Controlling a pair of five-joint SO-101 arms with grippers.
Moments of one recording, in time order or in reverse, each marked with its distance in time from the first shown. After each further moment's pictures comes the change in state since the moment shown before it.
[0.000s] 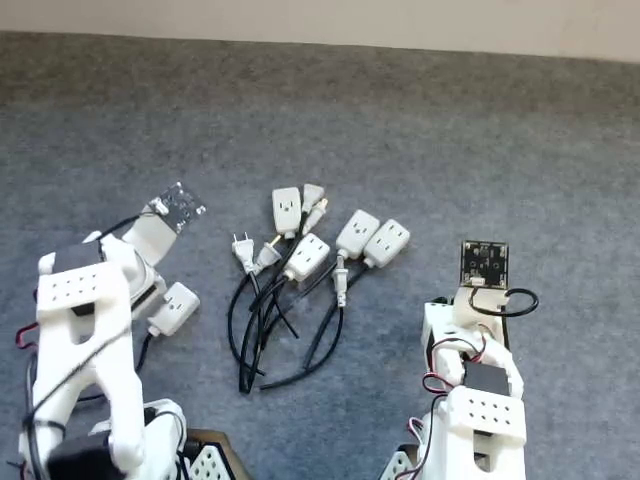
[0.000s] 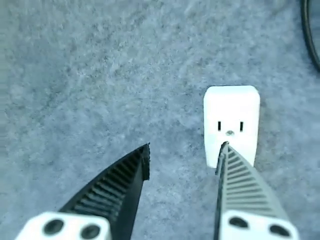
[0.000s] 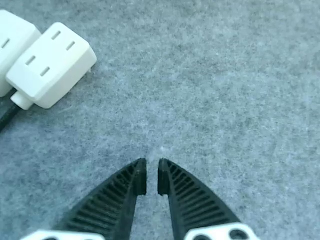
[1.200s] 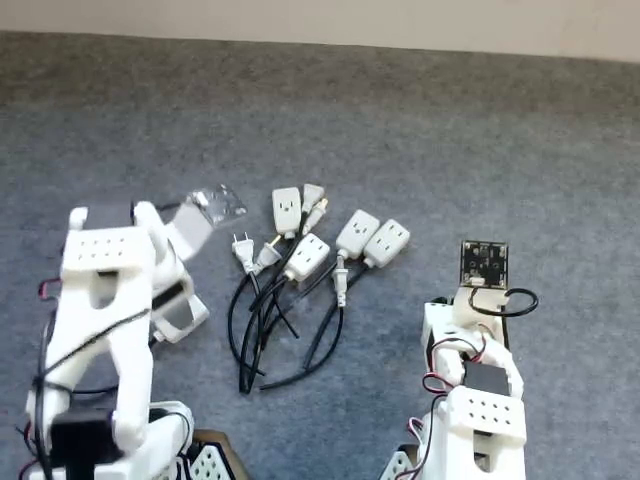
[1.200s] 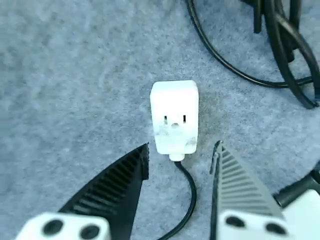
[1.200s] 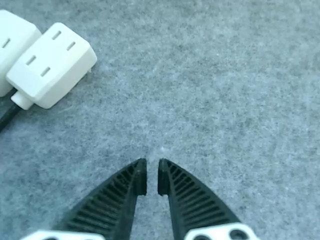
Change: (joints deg) left arm 10.1 6.5 -11.7 21.0 -0.1; right arm 0.0 0.0 0.0 0.0 0.1
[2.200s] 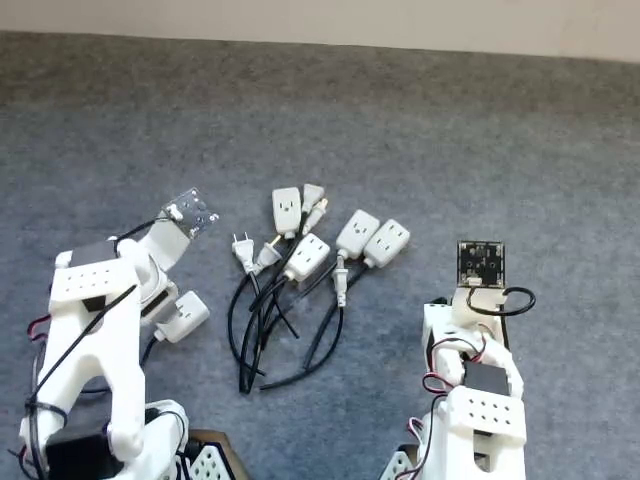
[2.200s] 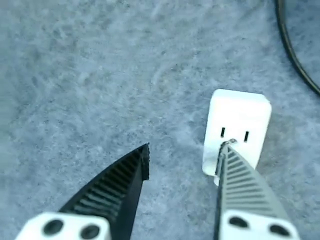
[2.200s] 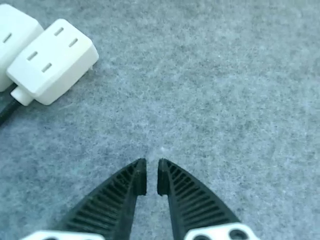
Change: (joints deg) left arm -7.2 -2.7 13.9 -23.1 -0.2; right arm 0.0 0.0 0.0 0.0 1.9
